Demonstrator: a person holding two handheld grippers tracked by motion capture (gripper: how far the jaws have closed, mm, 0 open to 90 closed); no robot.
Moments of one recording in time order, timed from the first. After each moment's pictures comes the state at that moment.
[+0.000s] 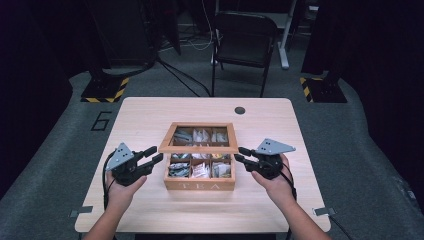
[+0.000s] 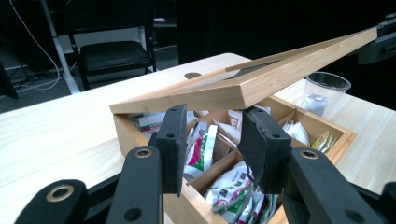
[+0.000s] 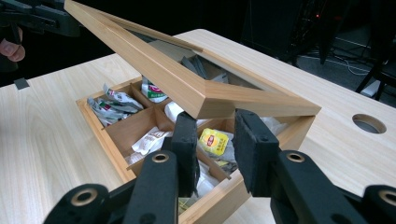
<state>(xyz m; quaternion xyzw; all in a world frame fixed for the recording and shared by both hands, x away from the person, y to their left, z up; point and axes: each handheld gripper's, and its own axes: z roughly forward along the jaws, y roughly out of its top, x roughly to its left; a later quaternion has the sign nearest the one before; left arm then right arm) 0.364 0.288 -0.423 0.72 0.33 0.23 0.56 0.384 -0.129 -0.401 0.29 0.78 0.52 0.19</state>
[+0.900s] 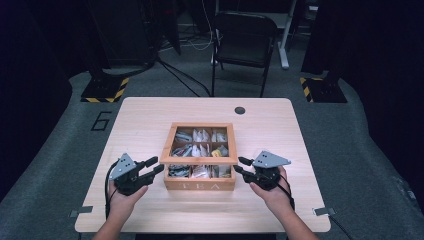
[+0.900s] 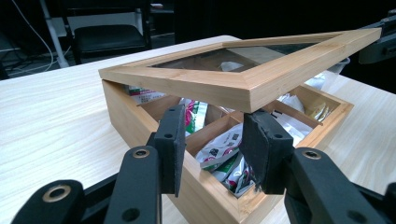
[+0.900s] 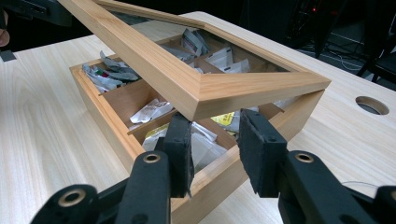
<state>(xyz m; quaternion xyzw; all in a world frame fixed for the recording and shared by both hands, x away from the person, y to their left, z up) 0.352 0.288 -0.451 0.73 0.35 0.22 0.55 0.369 -0.128 -0.431 0.28 0.79 0.50 0.21</state>
